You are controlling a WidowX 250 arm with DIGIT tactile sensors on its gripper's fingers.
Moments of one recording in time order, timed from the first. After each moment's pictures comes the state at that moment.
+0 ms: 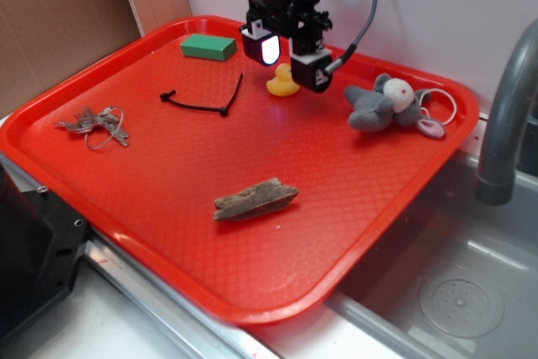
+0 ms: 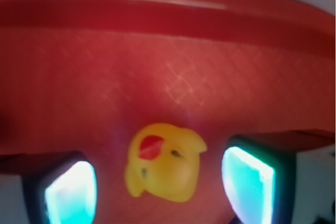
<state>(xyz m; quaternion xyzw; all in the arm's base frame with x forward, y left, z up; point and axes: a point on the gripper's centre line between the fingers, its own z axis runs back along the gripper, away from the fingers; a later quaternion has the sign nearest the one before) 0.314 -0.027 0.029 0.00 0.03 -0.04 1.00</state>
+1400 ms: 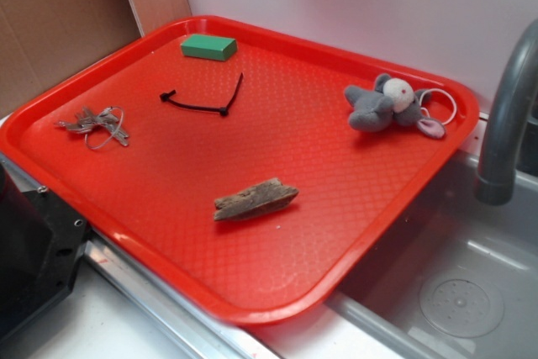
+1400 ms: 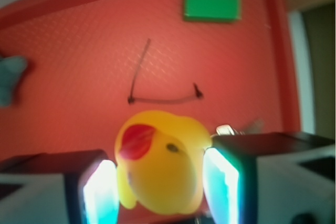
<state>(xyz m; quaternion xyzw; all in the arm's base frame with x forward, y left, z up) 0.217 0.026 0.190 0.00 0.03 0.14 0.99</state>
